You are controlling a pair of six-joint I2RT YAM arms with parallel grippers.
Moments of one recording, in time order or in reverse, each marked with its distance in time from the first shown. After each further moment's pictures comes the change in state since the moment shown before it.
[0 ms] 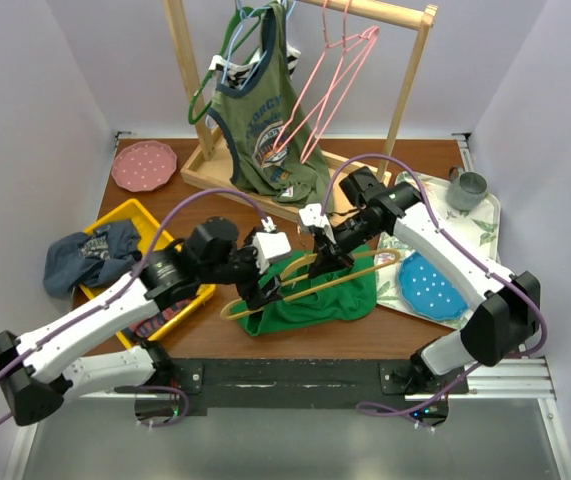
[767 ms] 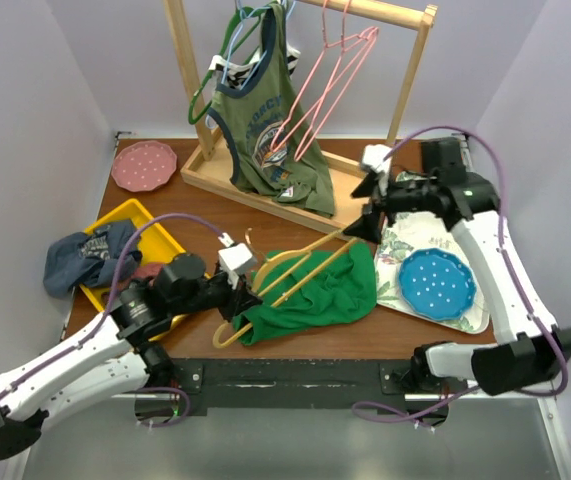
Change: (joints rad) left arm 0.000 -0.316 -0.325 0.137 -0.076 -0.352; right arm -0.333 -0.192 0.069 0.201 0.095 0.327
